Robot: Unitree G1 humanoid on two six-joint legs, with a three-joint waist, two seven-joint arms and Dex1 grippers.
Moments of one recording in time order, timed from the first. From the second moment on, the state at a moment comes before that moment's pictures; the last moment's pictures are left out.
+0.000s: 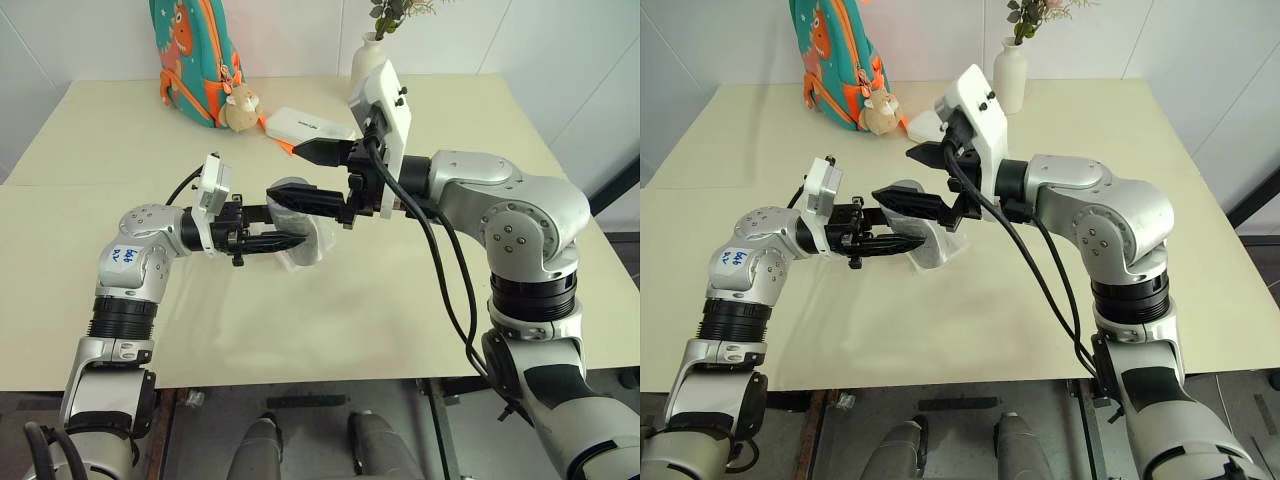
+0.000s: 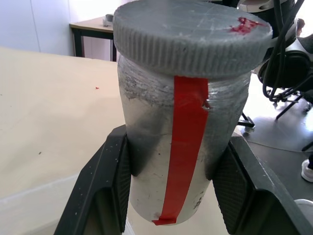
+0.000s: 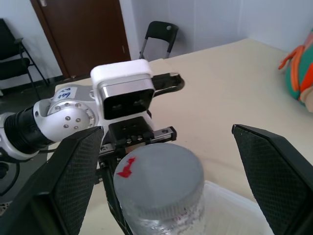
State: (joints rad) left arm -0.76 0.56 0.02 0.25 -0.51 0.37 -1.30; right arm -1.04 -0.36 0.09 -0.24 0.68 1.04 0.65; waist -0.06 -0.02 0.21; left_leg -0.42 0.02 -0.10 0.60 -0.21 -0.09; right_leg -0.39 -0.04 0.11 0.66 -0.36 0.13
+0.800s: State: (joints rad) left arm -0.77 0.56 0.02 0.25 -0.51 0.37 -1.30; right arm -1.04 -0.39 0.18 -0.22 0.55 0.94 0.69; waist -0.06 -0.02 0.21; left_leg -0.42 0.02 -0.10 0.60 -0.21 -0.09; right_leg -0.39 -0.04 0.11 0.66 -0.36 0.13
